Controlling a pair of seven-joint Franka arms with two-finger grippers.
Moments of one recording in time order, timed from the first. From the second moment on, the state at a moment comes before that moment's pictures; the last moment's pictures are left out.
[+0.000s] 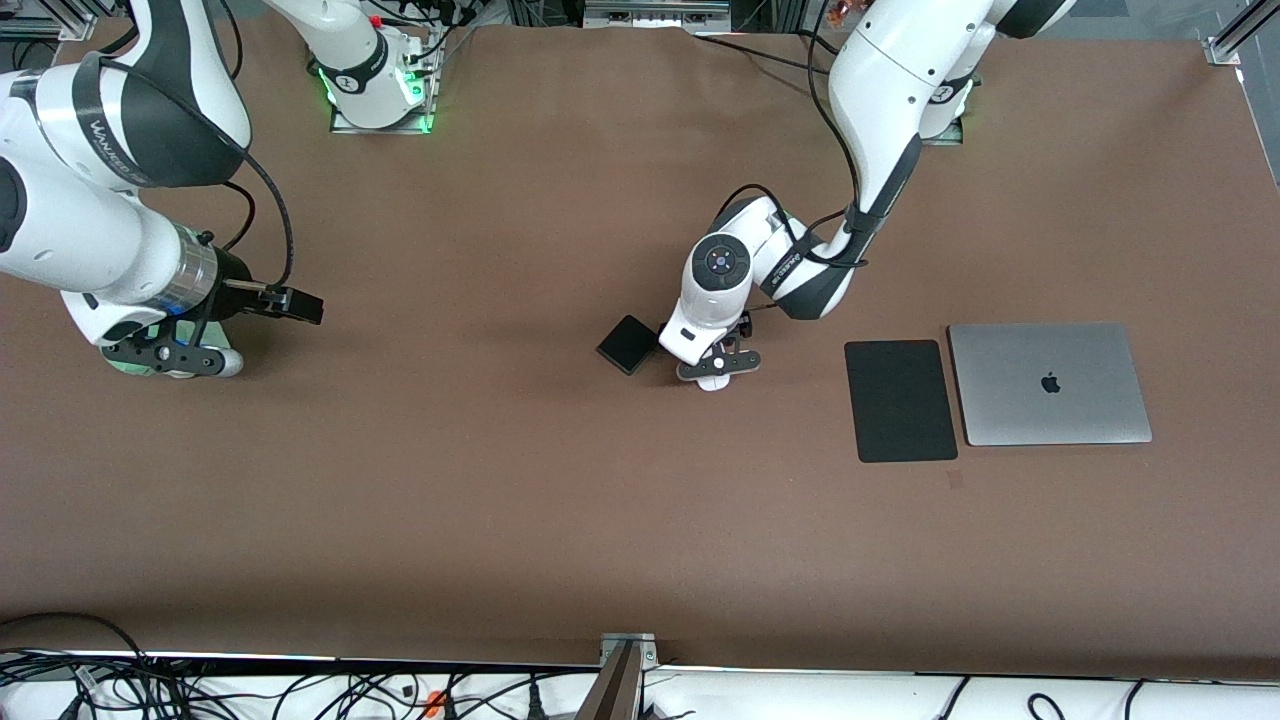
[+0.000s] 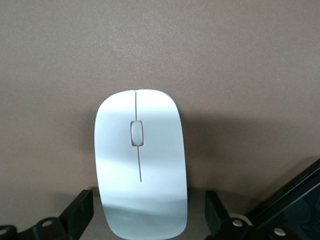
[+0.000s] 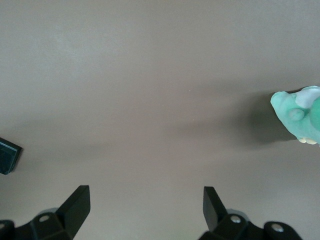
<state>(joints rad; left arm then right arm) -0.51 0.72 -0.20 -1.73 0.11 2.38 -0.93 0.14 0.22 0.00 -1.62 0.04 1.69 0.29</state>
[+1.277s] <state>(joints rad) -0.31 0.59 -0.15 -1.83 0.11 2.33 -0.56 0.21 0.25 0.00 -1.63 0.04 1.72 0.40</state>
